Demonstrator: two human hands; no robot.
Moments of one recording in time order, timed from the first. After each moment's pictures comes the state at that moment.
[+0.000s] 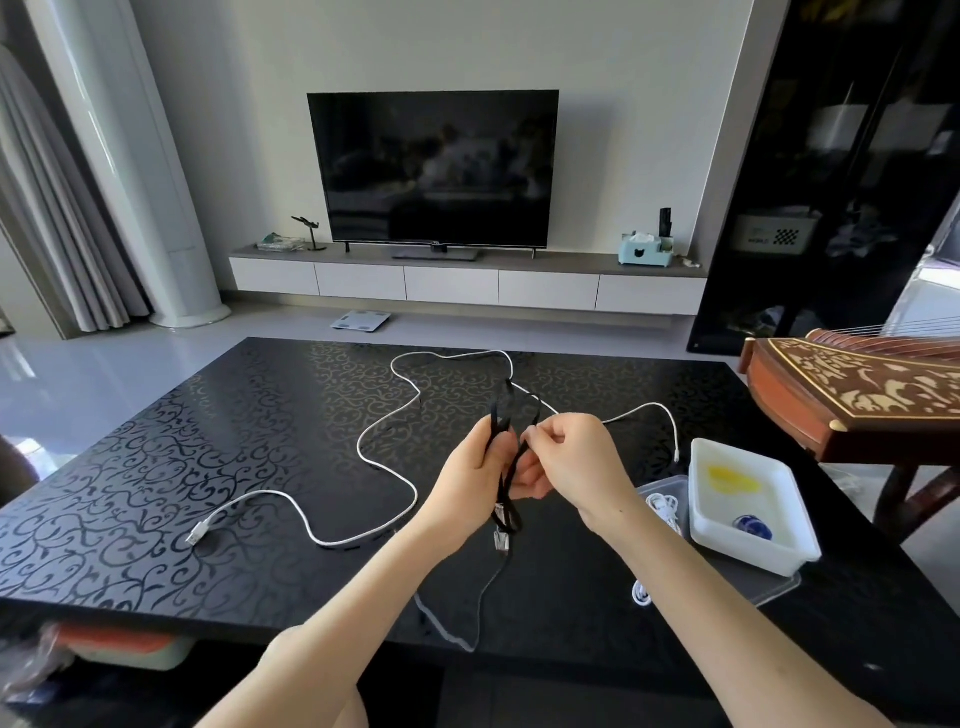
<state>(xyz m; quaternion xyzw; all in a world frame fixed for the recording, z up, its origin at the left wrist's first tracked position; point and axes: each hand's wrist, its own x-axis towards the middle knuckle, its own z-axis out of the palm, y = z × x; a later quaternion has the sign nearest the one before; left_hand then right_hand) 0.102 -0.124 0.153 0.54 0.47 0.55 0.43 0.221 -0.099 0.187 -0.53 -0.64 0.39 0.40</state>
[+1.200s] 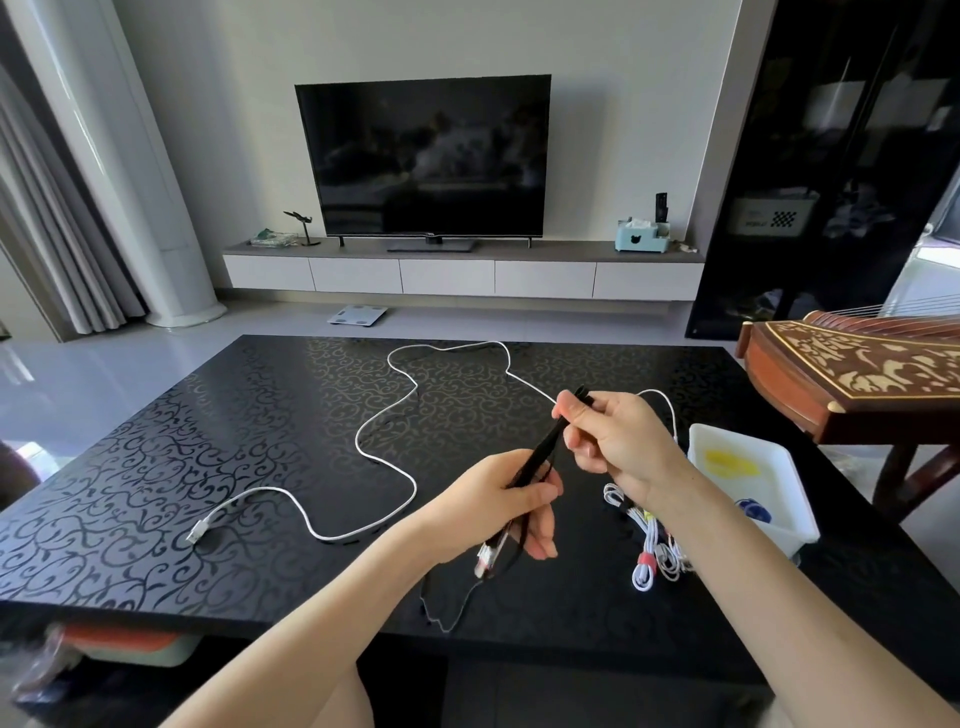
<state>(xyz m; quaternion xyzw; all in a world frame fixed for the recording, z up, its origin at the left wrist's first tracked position) 0.106 -0.140 0.162 0.65 0.42 0.35 0.53 0.264 -0.078 0.185 -0.35 -0.56 0.59 0.46</state>
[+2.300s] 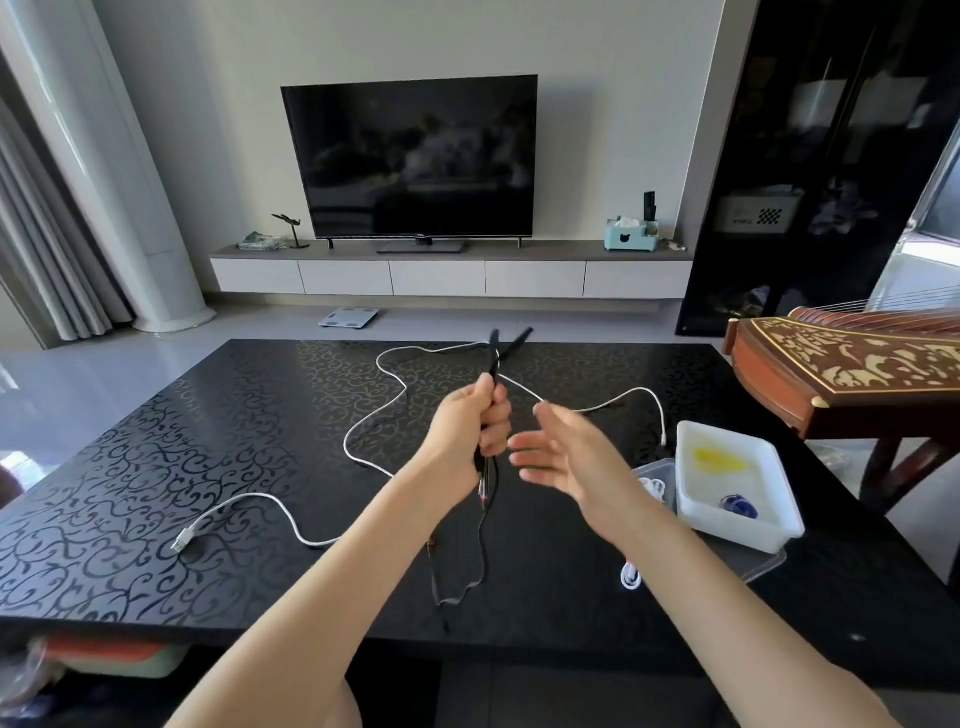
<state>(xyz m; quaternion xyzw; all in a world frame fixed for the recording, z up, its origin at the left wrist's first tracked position) 0.116 -0.097 0.192 0.38 0.40 0.58 0.60 0.248 -0.086 0.166 -0.41 -0.51 0.63 0.42</state>
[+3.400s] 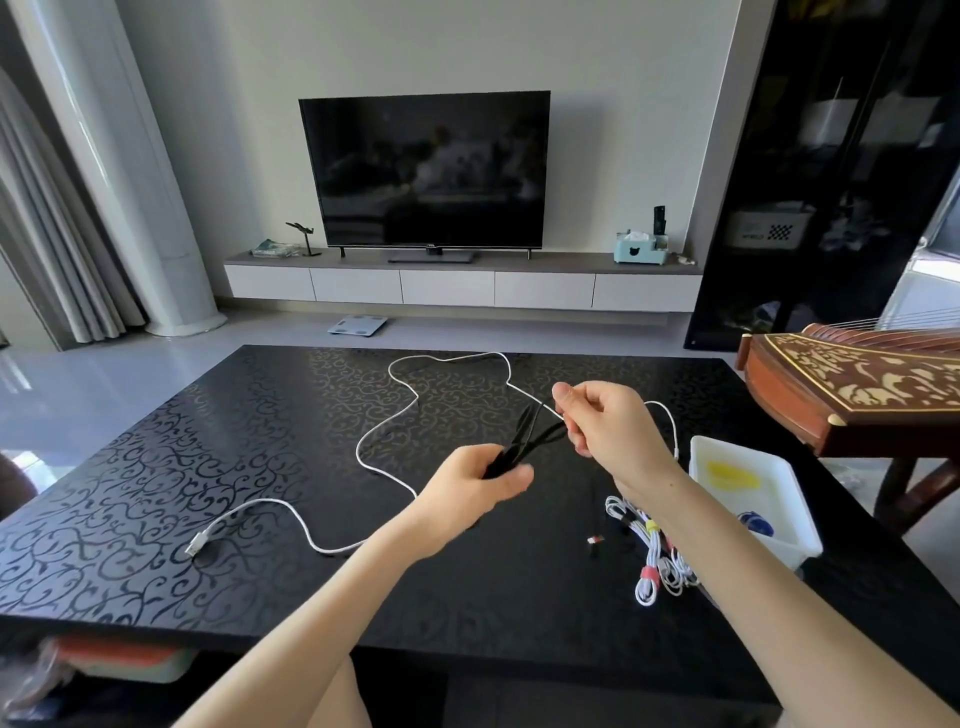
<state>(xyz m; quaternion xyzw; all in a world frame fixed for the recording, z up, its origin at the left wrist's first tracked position) 0.084 -0.128 0.160 0.65 0.51 0.40 0.40 0.251 -0.074 0.197 -0.42 -0.66 0.40 0.48</state>
